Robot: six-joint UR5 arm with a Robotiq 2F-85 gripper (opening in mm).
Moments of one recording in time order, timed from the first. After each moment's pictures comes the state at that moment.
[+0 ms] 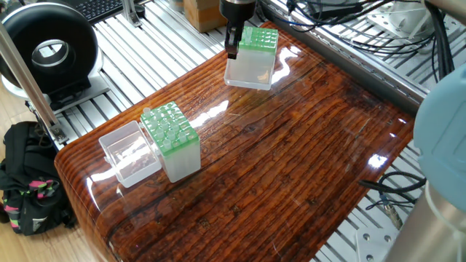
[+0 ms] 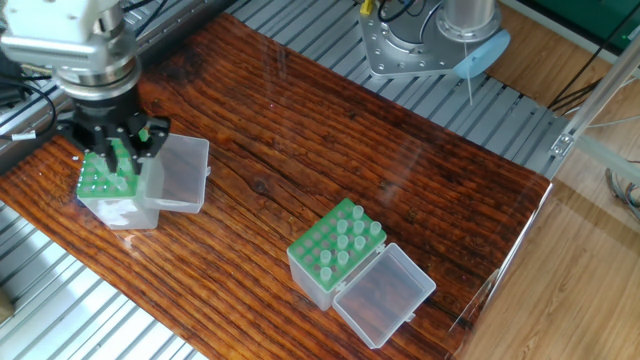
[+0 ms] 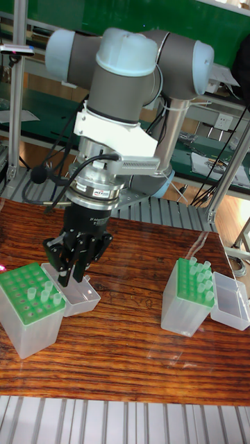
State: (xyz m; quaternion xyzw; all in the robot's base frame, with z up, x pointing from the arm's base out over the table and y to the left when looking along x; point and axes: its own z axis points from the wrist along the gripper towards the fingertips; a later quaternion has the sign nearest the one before) arm 0.680 -0.088 0.182 -0.35 0.93 -0.05 0.08
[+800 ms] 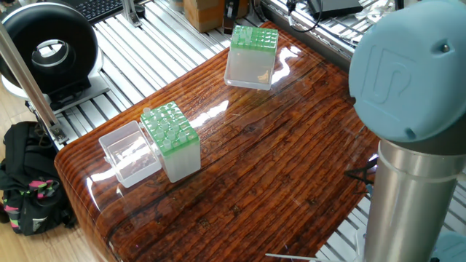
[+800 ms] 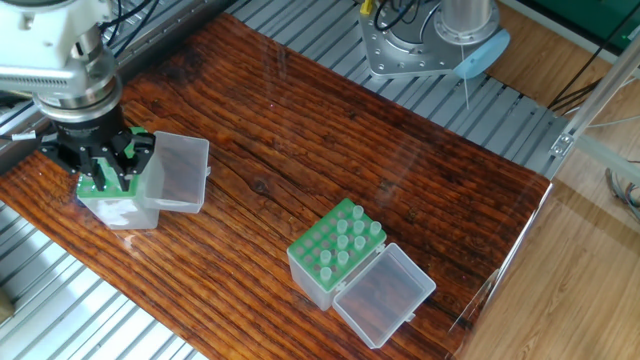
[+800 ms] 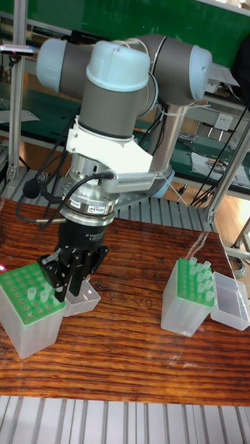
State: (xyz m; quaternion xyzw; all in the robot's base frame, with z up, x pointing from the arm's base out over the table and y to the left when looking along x) arm 0.693 -0.091 0.167 -0.36 0.93 -0.04 0.06
